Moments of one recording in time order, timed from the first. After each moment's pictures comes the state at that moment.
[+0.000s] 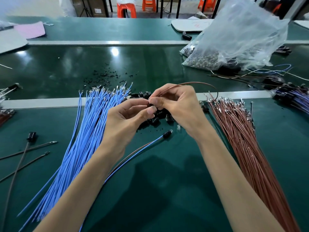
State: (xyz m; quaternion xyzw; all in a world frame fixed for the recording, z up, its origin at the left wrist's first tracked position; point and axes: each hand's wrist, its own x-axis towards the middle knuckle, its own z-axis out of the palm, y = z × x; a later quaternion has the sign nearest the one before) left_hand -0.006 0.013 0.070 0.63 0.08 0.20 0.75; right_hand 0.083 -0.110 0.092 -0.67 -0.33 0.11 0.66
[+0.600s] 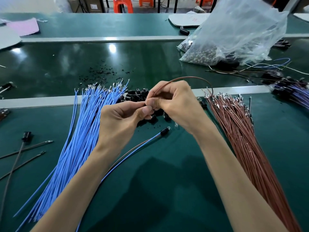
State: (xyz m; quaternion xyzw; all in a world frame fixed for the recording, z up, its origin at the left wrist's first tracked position) left_hand -0.009 0.006 0.075 0.68 0.07 0.24 0.69; right_hand 0.080 -0.111 0.098 -0.71 -0.35 0.11 0.60
